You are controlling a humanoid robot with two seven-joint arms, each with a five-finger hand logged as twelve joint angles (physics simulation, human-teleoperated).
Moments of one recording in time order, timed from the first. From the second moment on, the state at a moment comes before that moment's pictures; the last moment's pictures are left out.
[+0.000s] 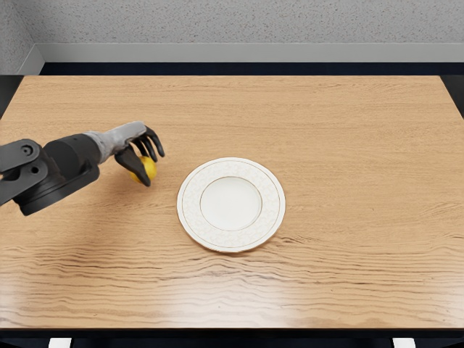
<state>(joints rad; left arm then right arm) -0.96 0.64 -0.35 -1.54 1.06 0.05 0.61 0.00 0.00 0.29 0.23 0.01 -0.07 -0.30</state>
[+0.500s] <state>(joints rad) -1.01 0.52 -0.35 -1.54 1.02 0.01 0.61 0.00 0.00 0.29 0.23 0.01 -0.07 -0.30</state>
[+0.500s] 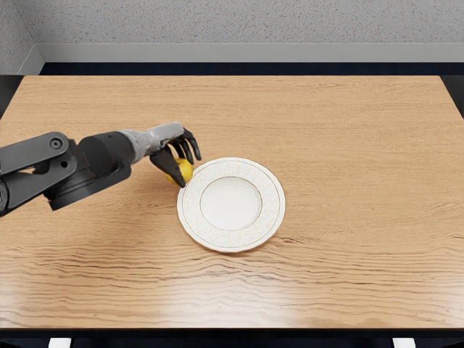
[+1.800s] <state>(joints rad) -0.81 0.87 -0.67 -1.16 -0.28 -0.61 0.61 0.00 0.00 0.29 0.23 0.01 -0.07 -0.30</state>
